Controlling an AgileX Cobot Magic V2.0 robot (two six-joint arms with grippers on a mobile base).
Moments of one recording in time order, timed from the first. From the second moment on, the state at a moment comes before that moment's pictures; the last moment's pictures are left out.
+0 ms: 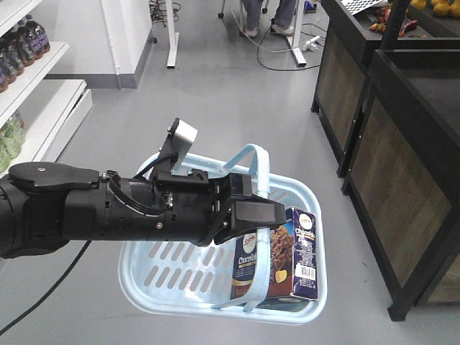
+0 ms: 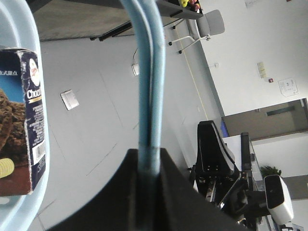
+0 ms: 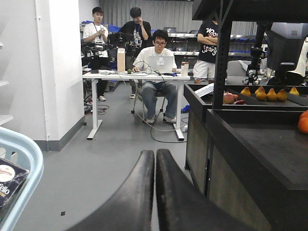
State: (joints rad) left arm -0.58 1.52 -0.96 -1.67 0.73 0.83; right arm -0.01 -0.01 0.03 -0.10 -0.04 0.06
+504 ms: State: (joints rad) left arm -0.58 1.52 -0.96 -1.67 0.73 0.83; right arm -0.01 -0.01 0.03 -0.10 -0.04 0.06
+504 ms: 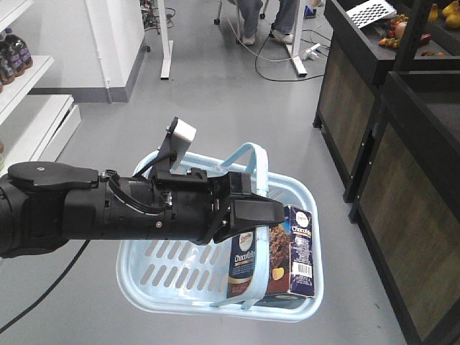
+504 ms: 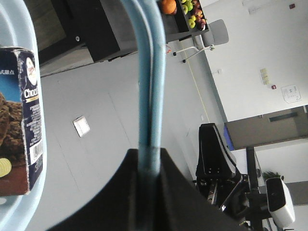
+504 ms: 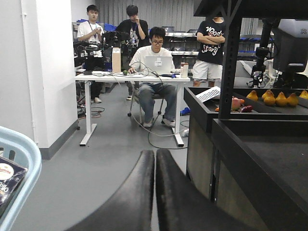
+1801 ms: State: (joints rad) left arm -0.58 1.52 -0.96 -1.67 0.72 0.83; right arm -0.01 -0.01 0.03 -0.10 -0.04 0.06
